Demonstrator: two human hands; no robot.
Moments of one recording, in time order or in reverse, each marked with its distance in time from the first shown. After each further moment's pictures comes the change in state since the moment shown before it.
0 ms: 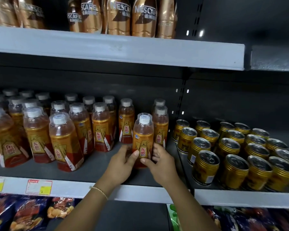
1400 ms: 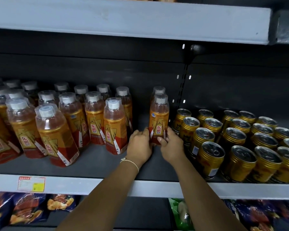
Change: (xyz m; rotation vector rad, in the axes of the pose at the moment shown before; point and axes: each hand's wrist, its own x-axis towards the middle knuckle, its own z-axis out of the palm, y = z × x) left_hand 0.071 -0.010 0.073 0.710 0.058 0.208; right_hand 0.054 0.026 -0.024 -0.177 0.098 0.153
